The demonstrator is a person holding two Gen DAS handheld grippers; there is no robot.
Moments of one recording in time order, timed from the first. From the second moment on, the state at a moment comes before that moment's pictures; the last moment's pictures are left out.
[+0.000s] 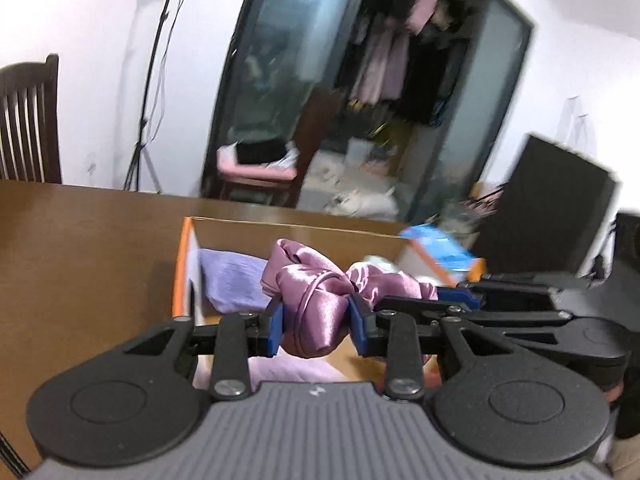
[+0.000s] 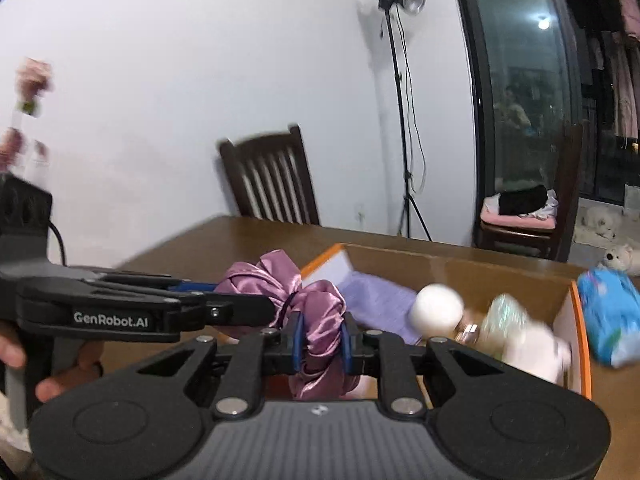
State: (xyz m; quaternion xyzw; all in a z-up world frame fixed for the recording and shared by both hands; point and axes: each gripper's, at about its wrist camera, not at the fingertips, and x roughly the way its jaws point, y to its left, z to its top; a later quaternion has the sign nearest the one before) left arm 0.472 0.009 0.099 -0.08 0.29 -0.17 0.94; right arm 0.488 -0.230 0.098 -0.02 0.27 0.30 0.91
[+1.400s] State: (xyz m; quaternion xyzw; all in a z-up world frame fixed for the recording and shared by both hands) left arm 0.243 -0.061 0.032 -0.07 0.31 -0.24 0.92; right arm 0.239 -0.332 0.013 0.10 0.30 0.19 0.93
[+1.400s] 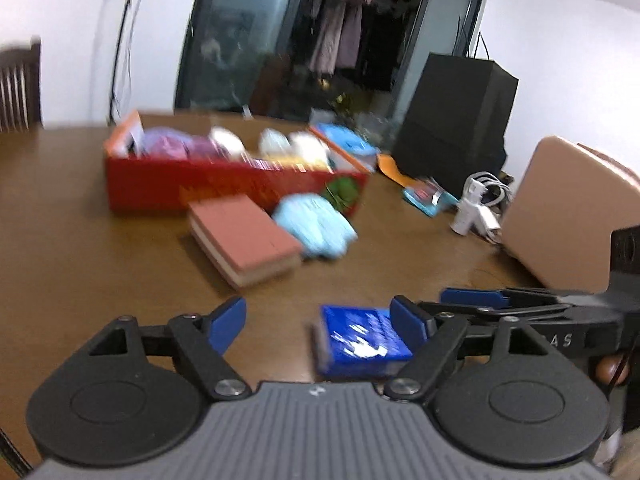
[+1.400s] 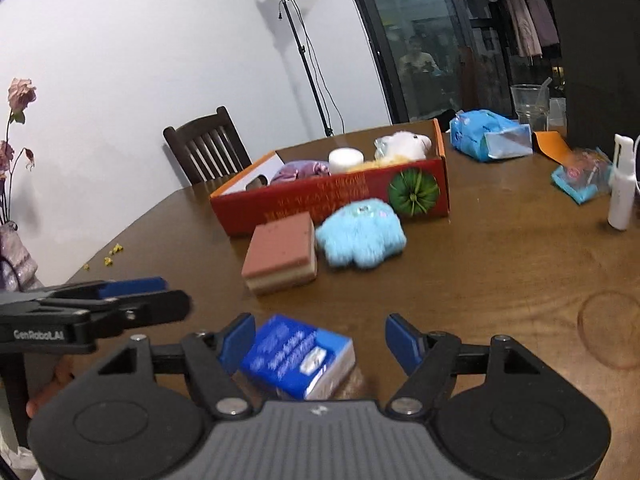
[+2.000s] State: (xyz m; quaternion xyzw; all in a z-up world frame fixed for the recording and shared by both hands) left arm 0.281 -0.070 0.007 -0.15 0.36 -0.25 0.89; right arm 0.255 -0.327 -0.015 0.18 0.31 0.20 0.91
